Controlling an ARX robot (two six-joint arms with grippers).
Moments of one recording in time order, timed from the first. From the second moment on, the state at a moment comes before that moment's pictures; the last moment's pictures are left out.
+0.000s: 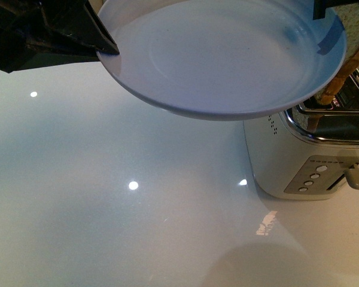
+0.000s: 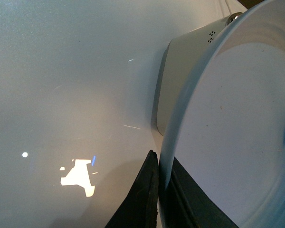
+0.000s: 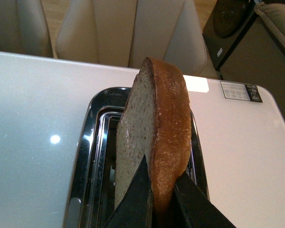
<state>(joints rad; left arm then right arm) -0.41 1.48 0.96 -0.30 0.22 -0.75 0.33 1.53 0.75 0.38 0.42 -0.04</state>
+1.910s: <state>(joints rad) -0.41 1.48 0.96 -0.30 0.22 -0.75 0.30 1.26 0.61 0.40 0.37 0.14</state>
